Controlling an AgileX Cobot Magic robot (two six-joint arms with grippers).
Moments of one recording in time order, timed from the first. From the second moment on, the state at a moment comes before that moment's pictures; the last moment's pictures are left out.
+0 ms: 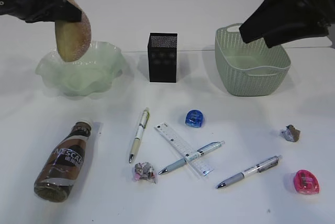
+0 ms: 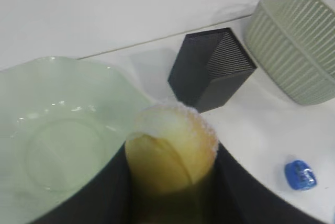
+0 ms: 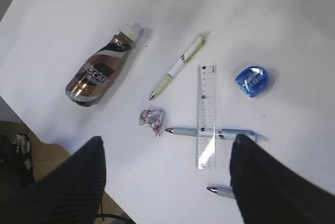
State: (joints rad) left arm -0.07 1.74 -1.36 -0.96 0.58 0.85; right arm 0.03 1.49 -1.32 0.77 1.18 -0.63
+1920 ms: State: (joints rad) left arm -0.14 2.00 -1.36 -0.73 -0.04 0.73; right arm 0.03 1.49 -1.32 0.73 1.14 -0.61
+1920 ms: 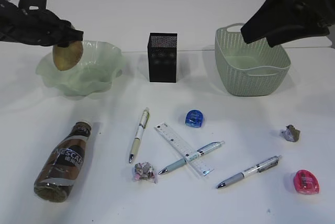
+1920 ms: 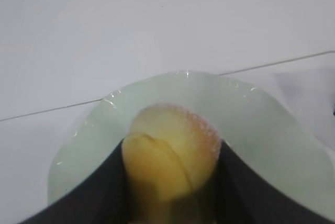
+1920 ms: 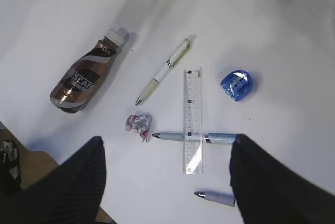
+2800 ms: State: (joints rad) left arm -0.14 2.01 -1.36 -0.79 -0.04 0.73; right arm 0.03 1.49 -1.32 0.73 1.14 -0.61
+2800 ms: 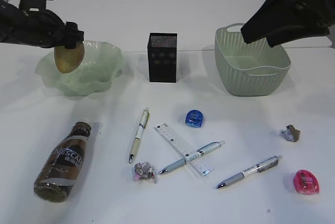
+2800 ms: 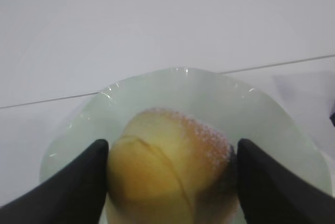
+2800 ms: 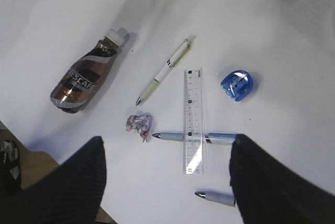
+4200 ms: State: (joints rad) left arm -0.14 2.04 -1.36 -0.82 0.07 0.73; right arm 0.03 1.49 -1.32 0.73 1.14 -0.61
